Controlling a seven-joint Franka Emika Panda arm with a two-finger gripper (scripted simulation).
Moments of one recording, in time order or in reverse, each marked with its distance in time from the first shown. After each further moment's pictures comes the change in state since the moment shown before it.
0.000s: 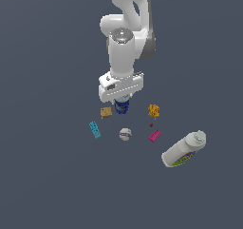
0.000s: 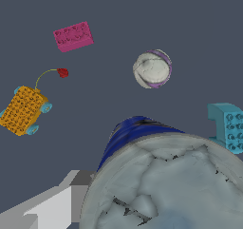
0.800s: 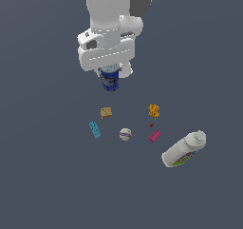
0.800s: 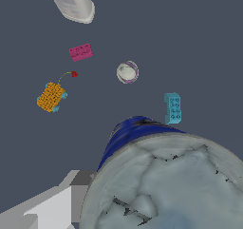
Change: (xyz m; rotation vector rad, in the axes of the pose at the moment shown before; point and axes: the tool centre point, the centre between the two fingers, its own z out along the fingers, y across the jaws) arm -0.037 0.035 -0.143 0.001 0.001 0.000
